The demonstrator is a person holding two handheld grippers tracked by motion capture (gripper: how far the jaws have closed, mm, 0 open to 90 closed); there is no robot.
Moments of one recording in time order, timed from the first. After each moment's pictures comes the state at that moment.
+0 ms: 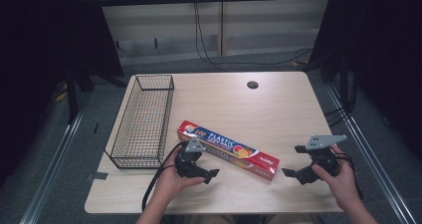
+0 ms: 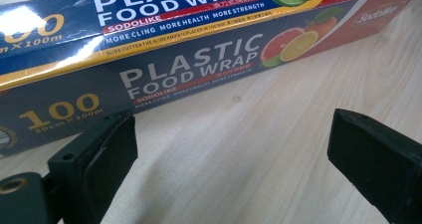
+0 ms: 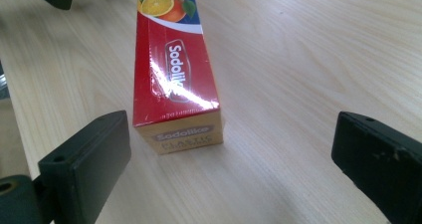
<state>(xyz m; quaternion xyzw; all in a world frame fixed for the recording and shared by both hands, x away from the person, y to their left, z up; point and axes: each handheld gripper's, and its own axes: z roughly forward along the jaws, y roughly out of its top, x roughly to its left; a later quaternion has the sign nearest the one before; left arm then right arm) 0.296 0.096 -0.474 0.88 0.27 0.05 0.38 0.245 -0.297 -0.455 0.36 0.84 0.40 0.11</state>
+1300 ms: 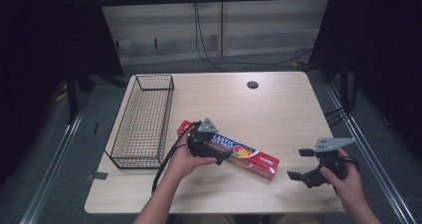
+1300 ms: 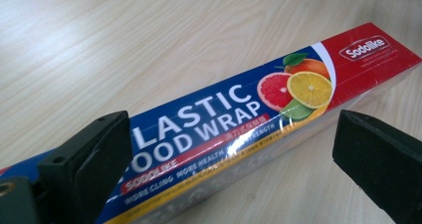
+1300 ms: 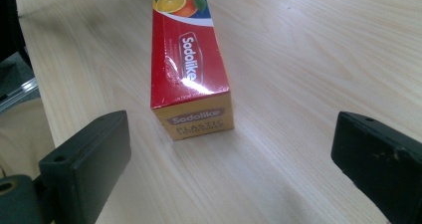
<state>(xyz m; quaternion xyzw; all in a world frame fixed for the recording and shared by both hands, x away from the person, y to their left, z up) 0.340 0.056 -0.453 0.88 0.23 0.05 0.41 0.235 -0.311 -0.454 0.36 0.83 0.42 0.08</state>
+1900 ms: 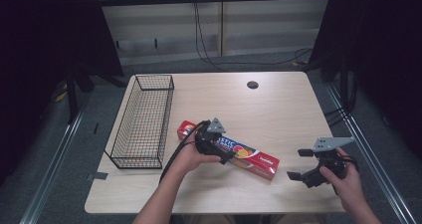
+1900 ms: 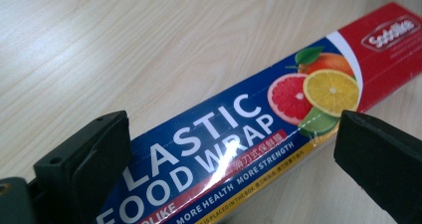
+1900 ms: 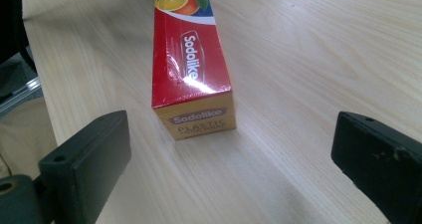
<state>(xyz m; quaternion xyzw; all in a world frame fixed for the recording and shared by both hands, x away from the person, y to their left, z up) 0.350 0.038 -0.462 0.90 0.18 0.07 0.39 0.238 -0.311 -0.456 0.36 0.83 0.42 0.08</state>
